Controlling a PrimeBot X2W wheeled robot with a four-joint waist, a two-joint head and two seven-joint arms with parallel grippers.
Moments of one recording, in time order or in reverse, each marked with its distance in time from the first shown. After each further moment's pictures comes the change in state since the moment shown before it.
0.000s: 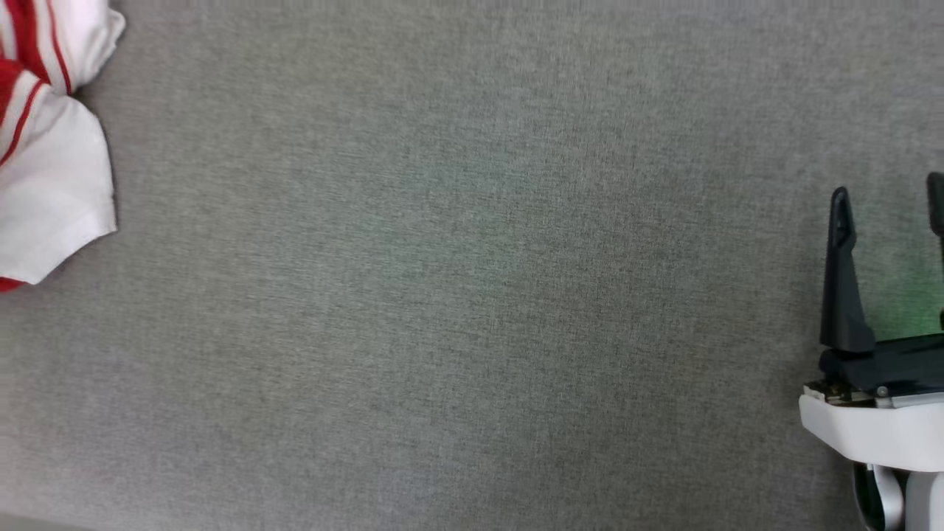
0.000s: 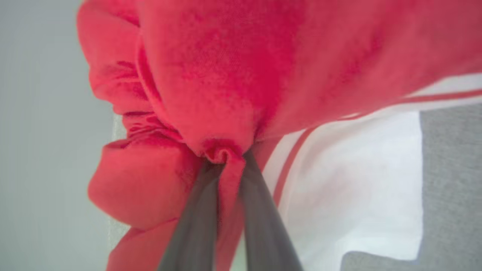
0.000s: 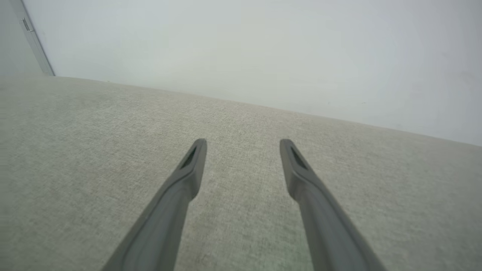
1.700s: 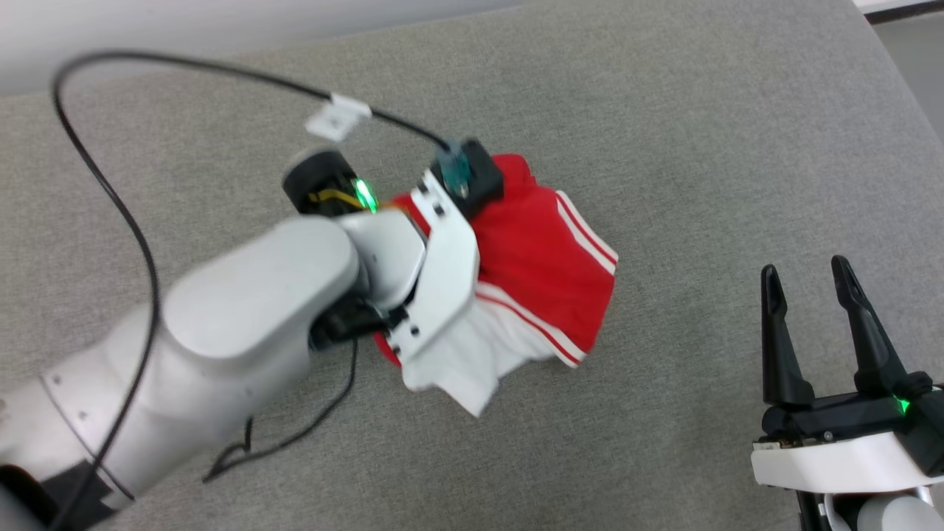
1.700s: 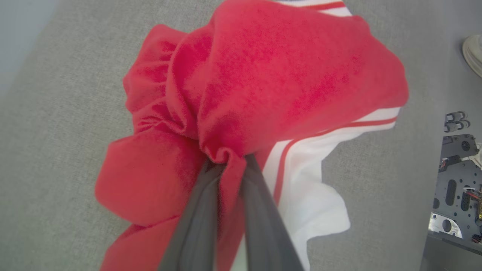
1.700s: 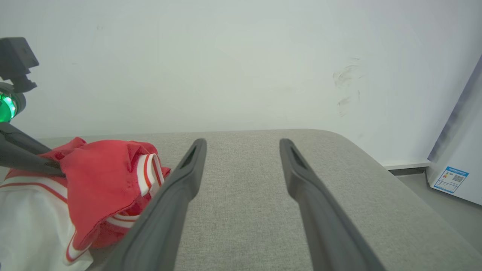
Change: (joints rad) left arm -0.254 -0.345 -0.928 -0.409 -0.038 0.000 -0.136; right arm 0.091 -0.001 0.073 0.150 0.211 0.000 0.000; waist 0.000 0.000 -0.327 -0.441
